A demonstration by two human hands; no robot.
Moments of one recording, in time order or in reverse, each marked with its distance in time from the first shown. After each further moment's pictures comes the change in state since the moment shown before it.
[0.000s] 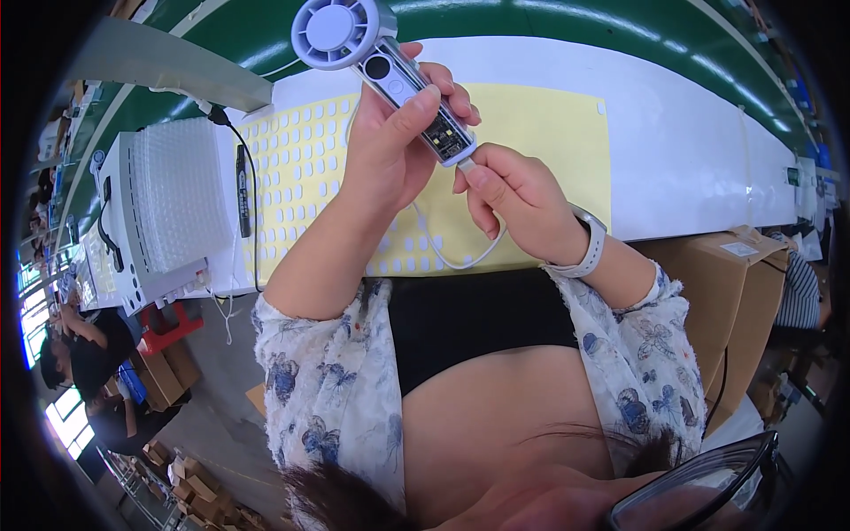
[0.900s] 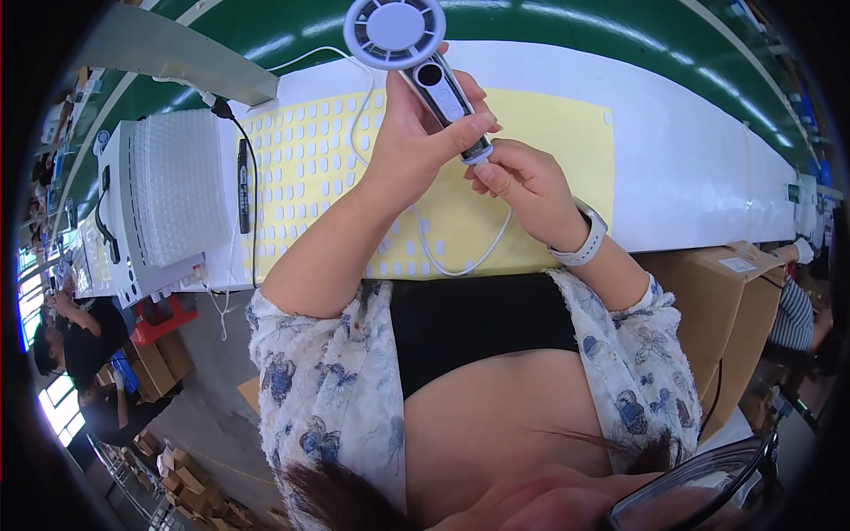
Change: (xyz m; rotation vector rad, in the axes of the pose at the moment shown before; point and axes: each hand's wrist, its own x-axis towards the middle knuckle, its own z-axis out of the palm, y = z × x) left_hand 0.001 -0.010 0.000 0.455 0.070 0.013; right_hand 0.012 0.034 -0.022 -0.234 0.078 -0.143
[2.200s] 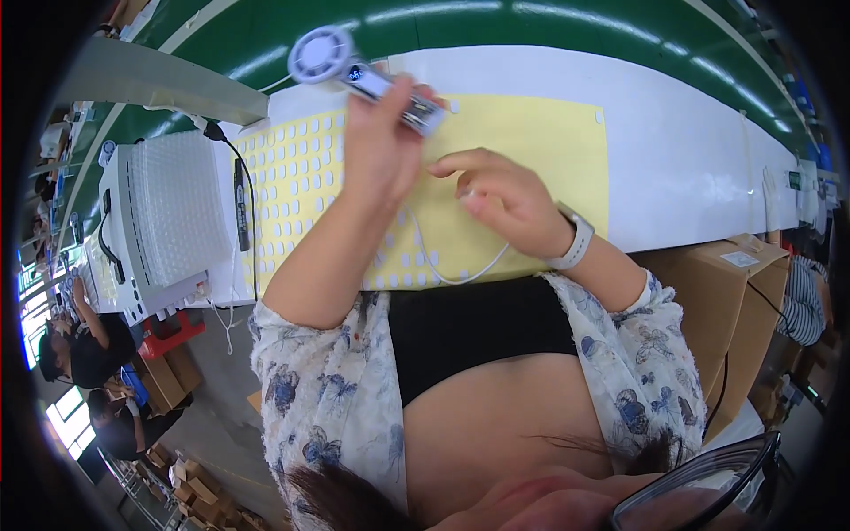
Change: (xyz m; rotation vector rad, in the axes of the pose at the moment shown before) left_hand 0.012 -0.013 -0.008 -0.409 0.239 -0.084; right_hand 0.006 0.011 0.000 0.030 0.023 -0.298
